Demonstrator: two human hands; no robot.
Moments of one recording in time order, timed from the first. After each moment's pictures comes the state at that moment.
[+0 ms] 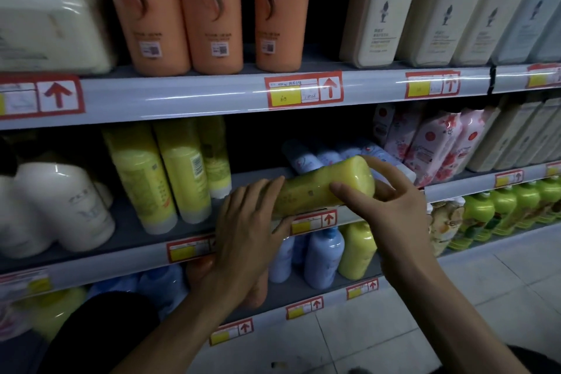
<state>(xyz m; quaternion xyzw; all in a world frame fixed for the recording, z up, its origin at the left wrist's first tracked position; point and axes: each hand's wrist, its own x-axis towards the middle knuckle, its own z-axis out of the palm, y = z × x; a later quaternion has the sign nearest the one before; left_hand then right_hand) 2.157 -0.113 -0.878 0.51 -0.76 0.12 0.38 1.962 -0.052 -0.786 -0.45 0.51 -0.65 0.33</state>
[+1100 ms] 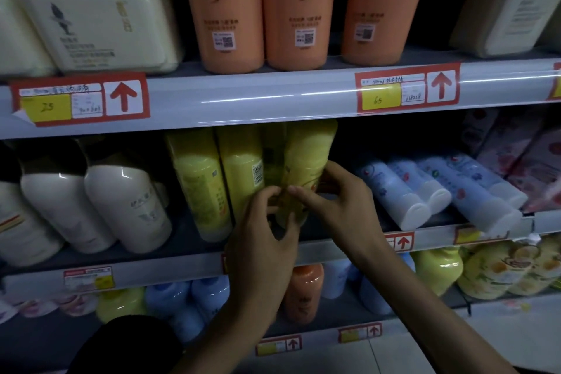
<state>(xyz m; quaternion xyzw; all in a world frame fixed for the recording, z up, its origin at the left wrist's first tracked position) 2.208 -0.106 -0.863 0.63 -0.55 -0.15 0.52 2.073 -0.166 -0.835 -0.67 0.46 -0.50 0.31</state>
